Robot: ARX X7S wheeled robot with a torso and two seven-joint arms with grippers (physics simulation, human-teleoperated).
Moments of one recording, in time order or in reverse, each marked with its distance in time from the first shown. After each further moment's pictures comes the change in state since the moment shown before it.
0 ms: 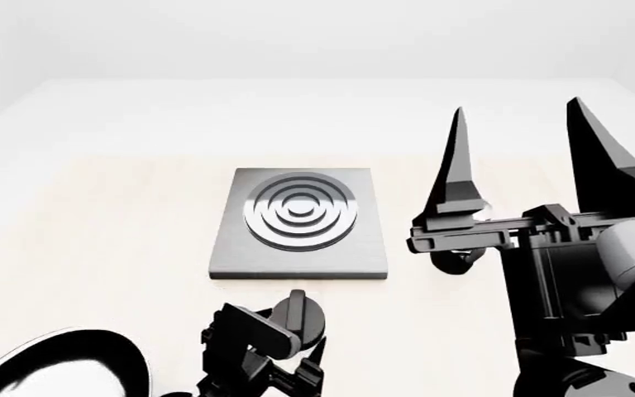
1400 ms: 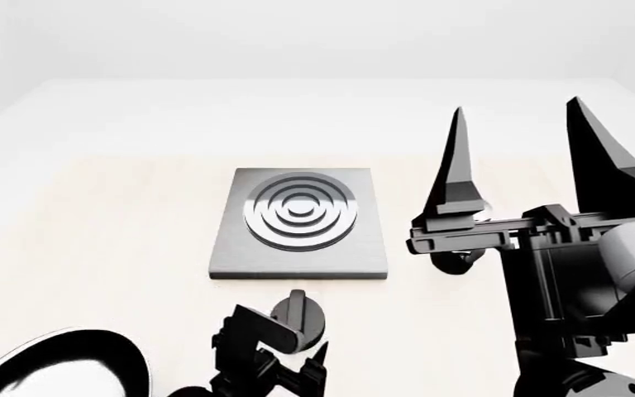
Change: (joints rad) left arm -0.067 0.045 0.042 -0.246 0.003 0.097 0.027; right arm 0.004 0.031 -0.018 0.000 0.032 -0.015 0.037
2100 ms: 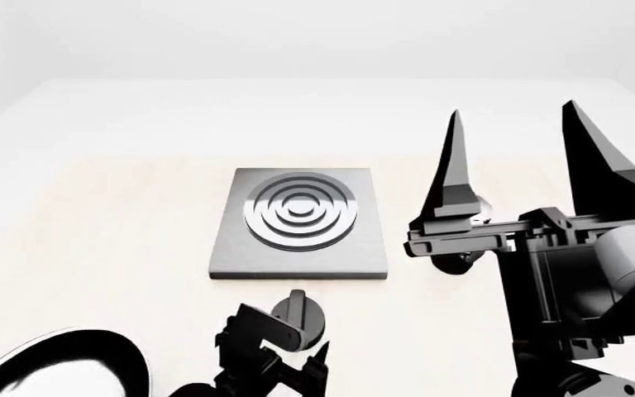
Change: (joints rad) left arm -0.032 0.013 0.021 -0.082 0.005 0.039 0.008; right arm -0.006 0.012 -0.015 0.005 0.010 -0.016 0.017
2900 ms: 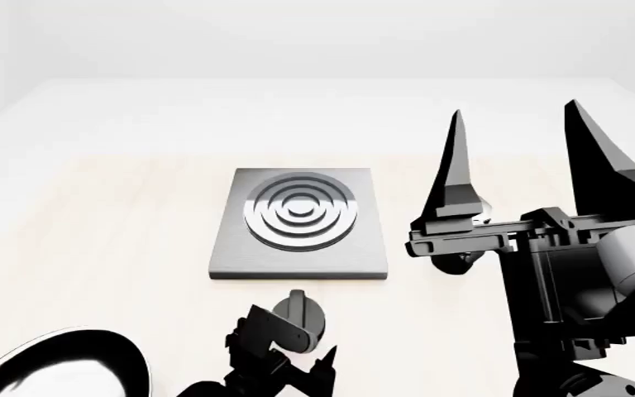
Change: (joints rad) left arm -0.038 0.027 0.039 -0.103 0.006 0.042 0.024; right arm 0.002 0.019 -0.005 0.001 0.016 -0.009 0.018
